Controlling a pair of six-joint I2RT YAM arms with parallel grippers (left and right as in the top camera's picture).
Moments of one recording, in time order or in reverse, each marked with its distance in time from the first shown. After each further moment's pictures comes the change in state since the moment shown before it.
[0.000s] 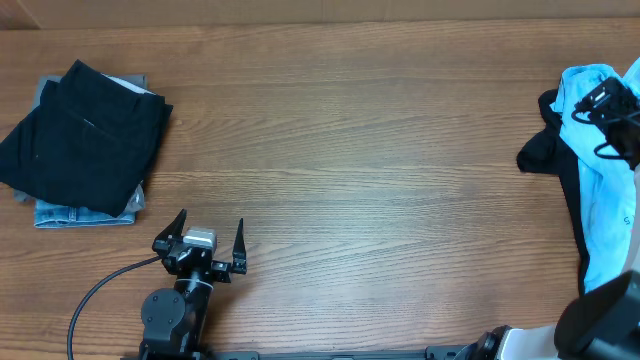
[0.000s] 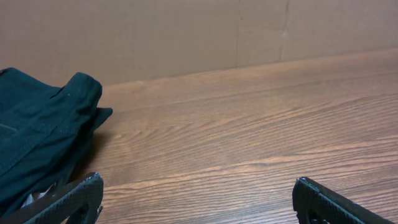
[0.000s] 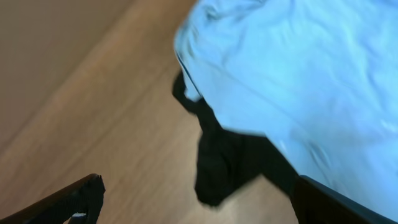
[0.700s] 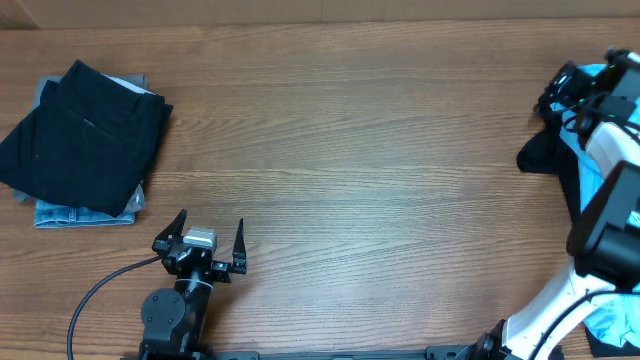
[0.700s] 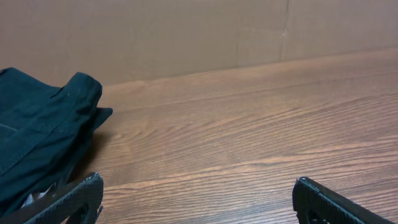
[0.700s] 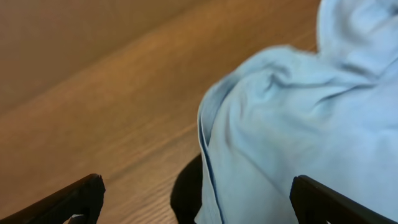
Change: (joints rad) left arm 0.000 0.000 0.000 0.000 0.000 0.000; right arm 0.048 0.499 0.003 0.708 -0.003 -0.197
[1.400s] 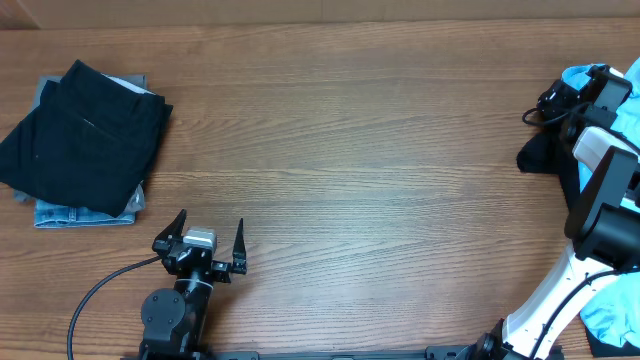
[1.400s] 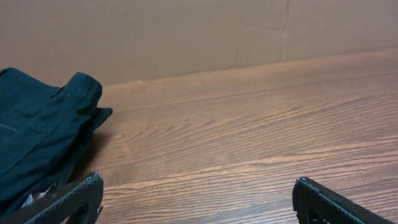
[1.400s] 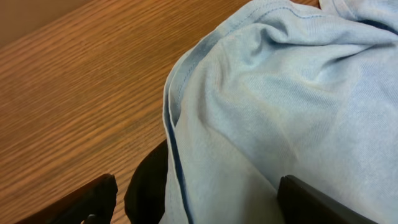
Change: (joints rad) left arm 0.000 0.000 0.000 0.000 0.000 0.000; right arm 0.001 0.111 0.000 0.070 0.056 -0.009
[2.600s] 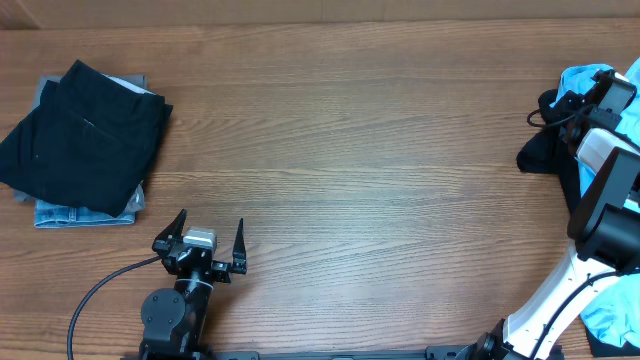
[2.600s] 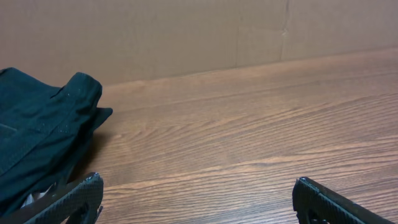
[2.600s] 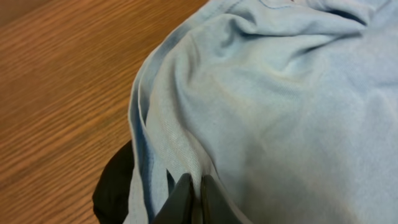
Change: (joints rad) left arm 0.000 0.000 0.000 0.000 0.000 0.000; right arm -0.019 0.001 0.000 -0.027 0.025 0.000
